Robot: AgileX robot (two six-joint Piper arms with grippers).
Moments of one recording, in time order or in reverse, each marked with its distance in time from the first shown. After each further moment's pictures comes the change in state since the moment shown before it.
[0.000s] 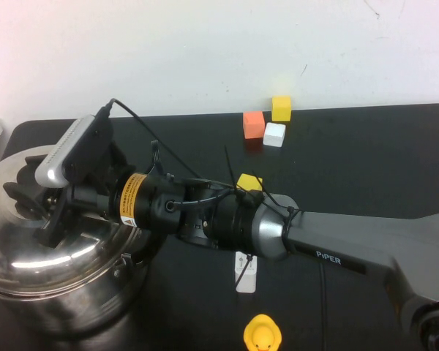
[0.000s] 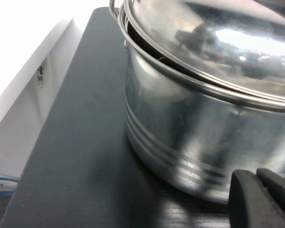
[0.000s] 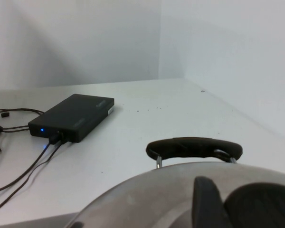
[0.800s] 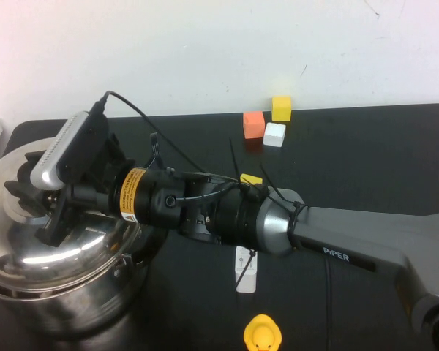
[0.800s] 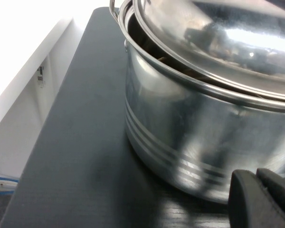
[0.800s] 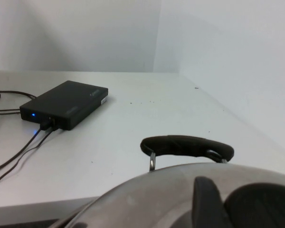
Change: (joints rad) right arm 0.000 -0.030 0.005 -0.052 0.045 -0.035; left arm 0.000 0.000 0.000 0.000 0.000 0.000
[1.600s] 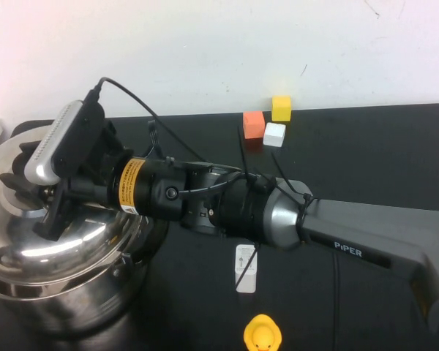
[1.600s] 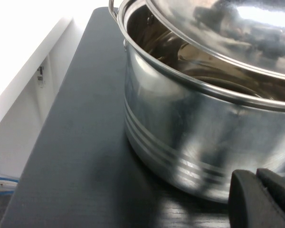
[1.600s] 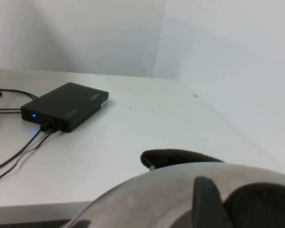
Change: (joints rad) right arm 0.000 -0.040 0.002 -0.064 0.018 0.018; left arm 0.000 0.000 0.000 0.000 0.000 0.000
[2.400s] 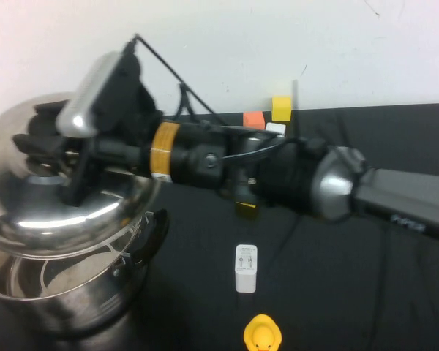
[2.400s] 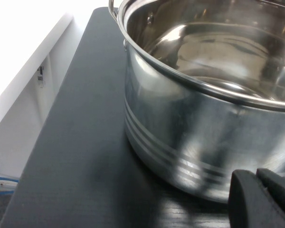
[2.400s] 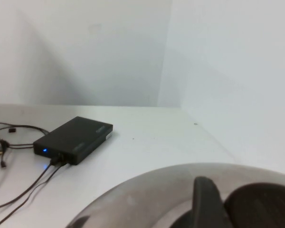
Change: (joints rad) right arm -0.069 -0.134 0.090 -0.102 -0.091 0.146; left arm 0.000 0.000 0.000 0.000 0.000 0.000
